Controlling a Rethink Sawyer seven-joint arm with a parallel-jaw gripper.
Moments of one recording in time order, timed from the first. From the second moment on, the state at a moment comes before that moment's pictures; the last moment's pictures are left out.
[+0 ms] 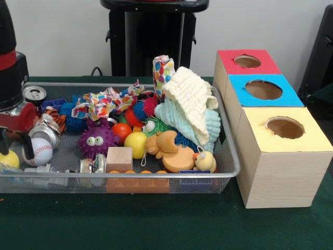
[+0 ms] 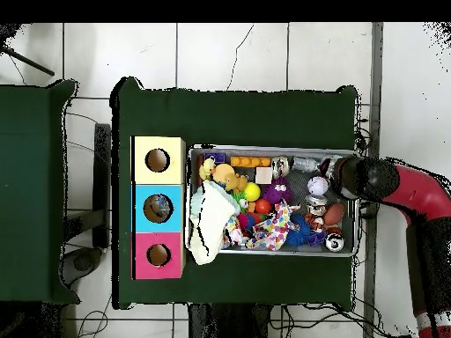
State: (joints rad) arm -0.90 -0.39 0.47 1.25 -0.59 0.78 1.71
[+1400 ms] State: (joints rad) arm -0.78 -0.41 0.30 1.23 -0.49 0.78 1.72
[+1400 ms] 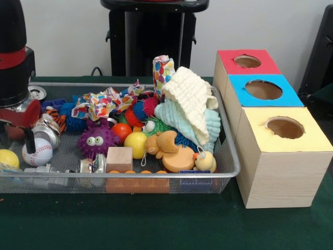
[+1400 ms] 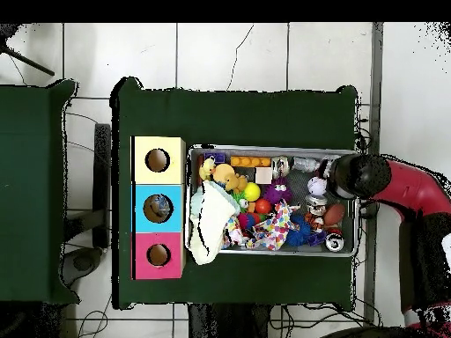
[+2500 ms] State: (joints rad) arm -0.79 -0.38 0.24 1.22 -0.43 0.78 1.72
